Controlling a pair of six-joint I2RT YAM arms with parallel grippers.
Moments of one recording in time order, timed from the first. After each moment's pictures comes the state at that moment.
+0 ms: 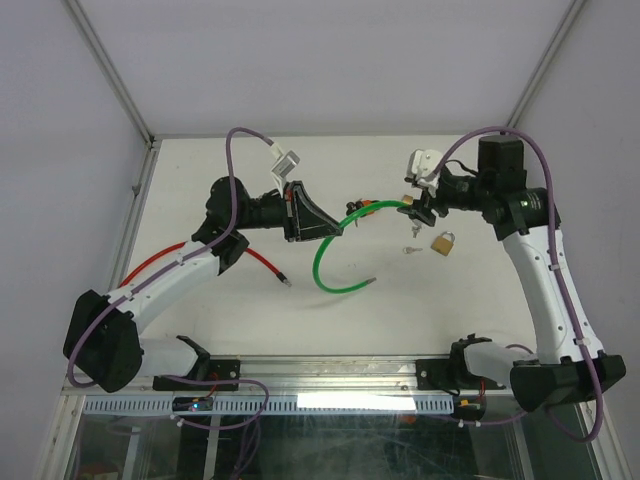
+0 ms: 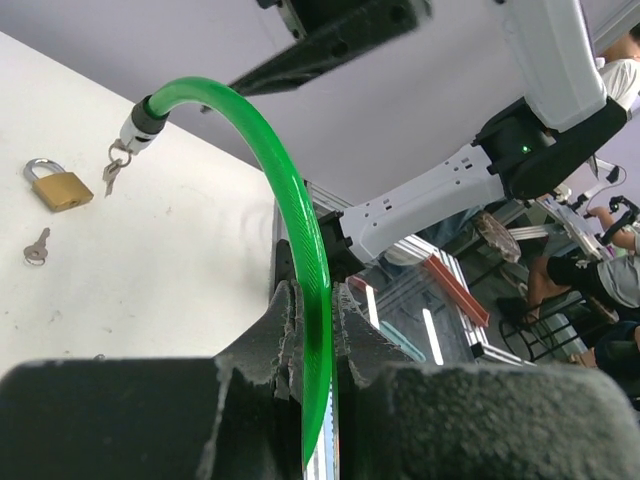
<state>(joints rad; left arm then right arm) -0.59 1.30 0.91 0.60 0.98 -0.79 0.24 1.17 1.43 -0.90 -0.76 -0.97</state>
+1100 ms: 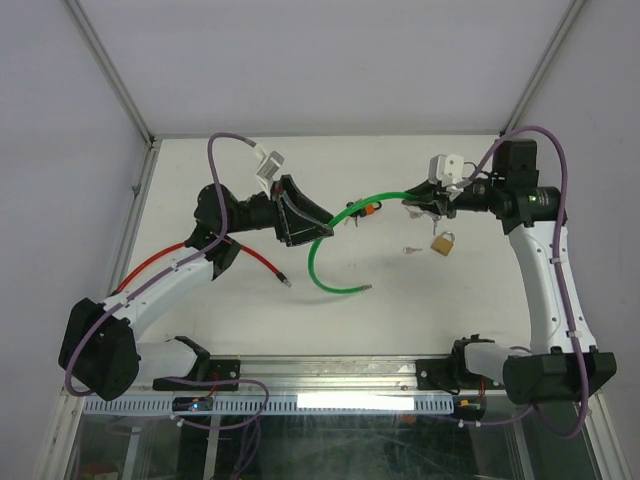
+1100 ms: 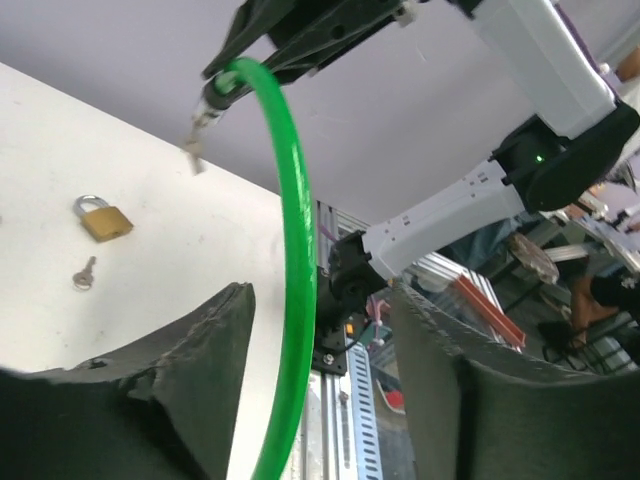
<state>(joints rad) -0.55 1.24 0.84 0.71 0.95 -0.80 0.04 1.17 1.33 -0.88 -1.16 -1.08</state>
